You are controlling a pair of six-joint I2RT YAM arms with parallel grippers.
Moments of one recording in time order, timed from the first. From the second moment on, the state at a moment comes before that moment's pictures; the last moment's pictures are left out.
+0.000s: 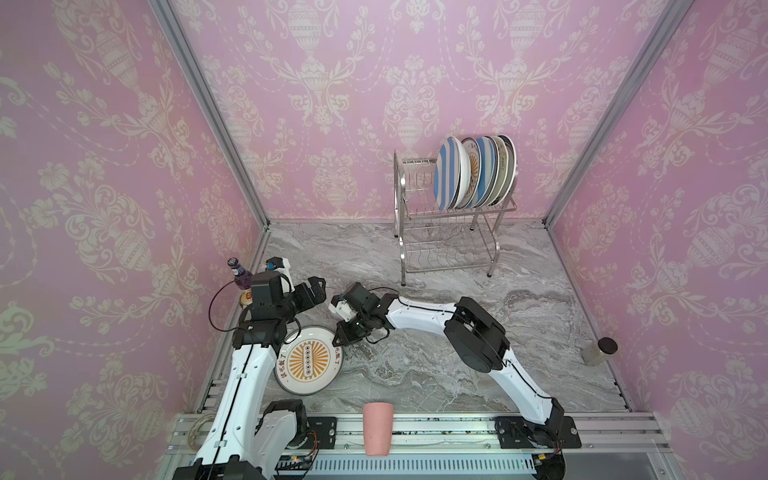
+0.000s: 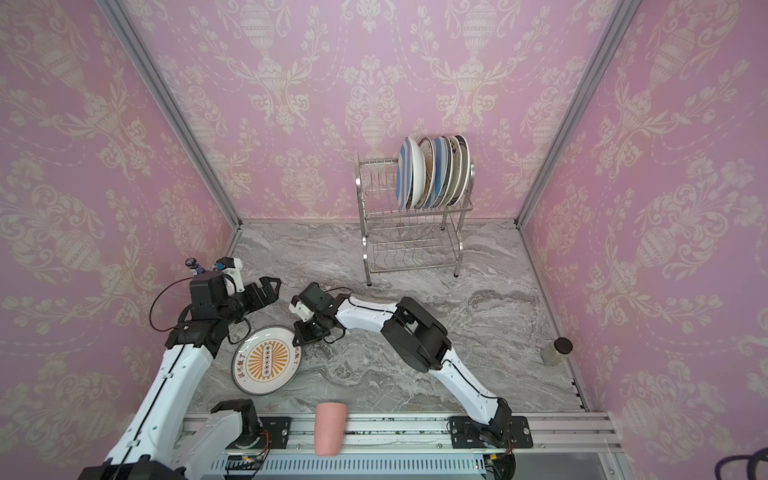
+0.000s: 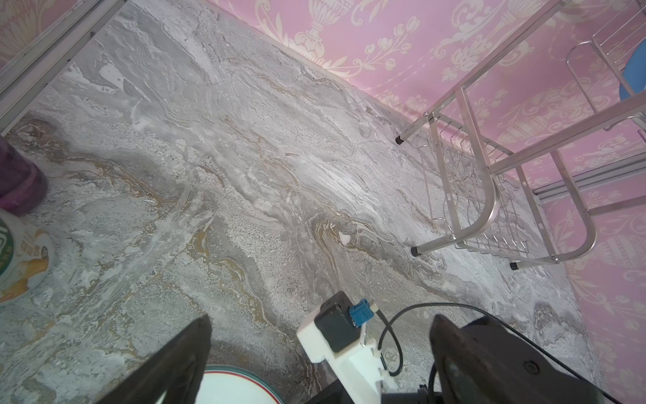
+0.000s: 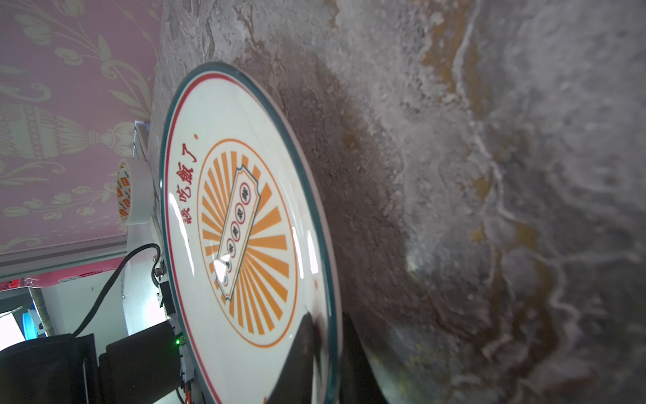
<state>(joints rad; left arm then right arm) 0.10 0.92 0.75 -0.43 0.26 -0.41 0.97 2.38 1.80 -0.34 -0.53 0.57</state>
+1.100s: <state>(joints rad) 0.07 1.04 0.86 -0.31 0.40 -0.40 0.80 1.85 1.43 -0.44 -0.07 0.47</state>
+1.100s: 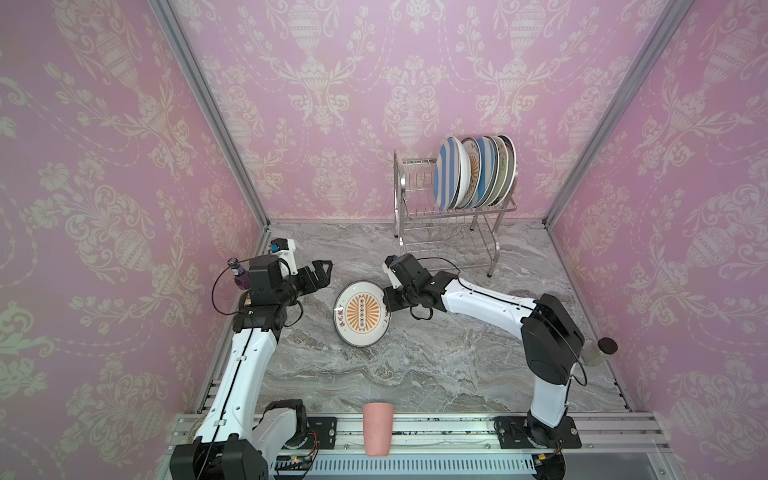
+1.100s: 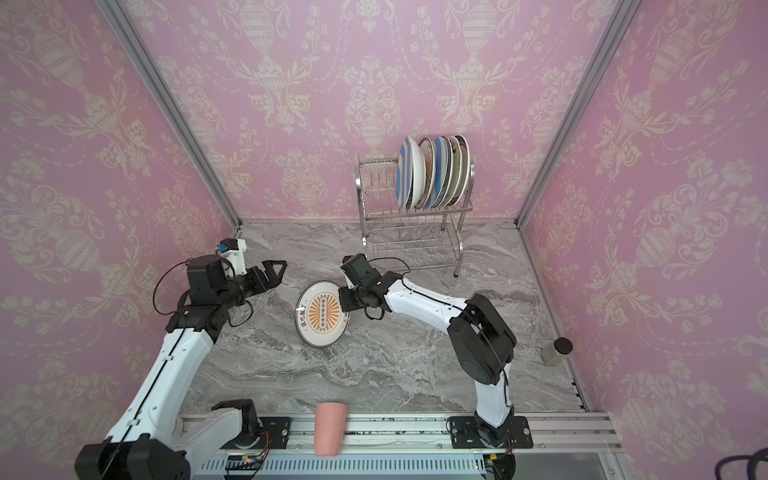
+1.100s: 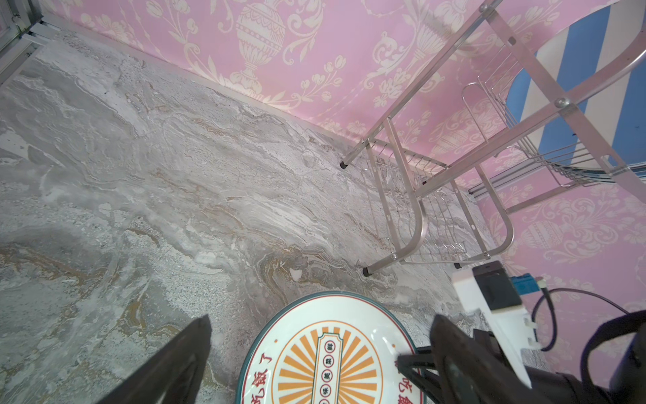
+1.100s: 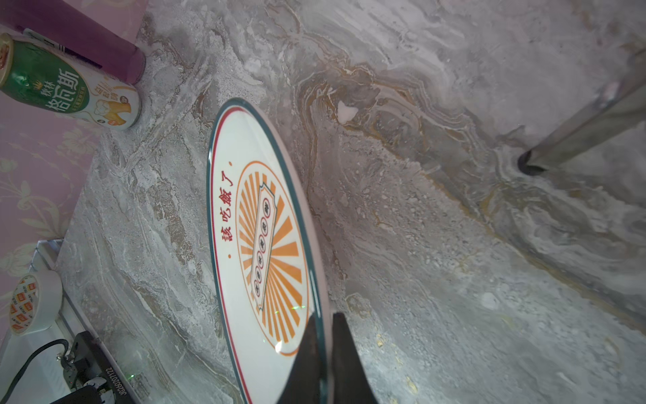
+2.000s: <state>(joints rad) -0.14 1.28 0.99 -0.16 0.43 -0.38 0.81 1.38 1.98 -1.14 0.70 0.24</state>
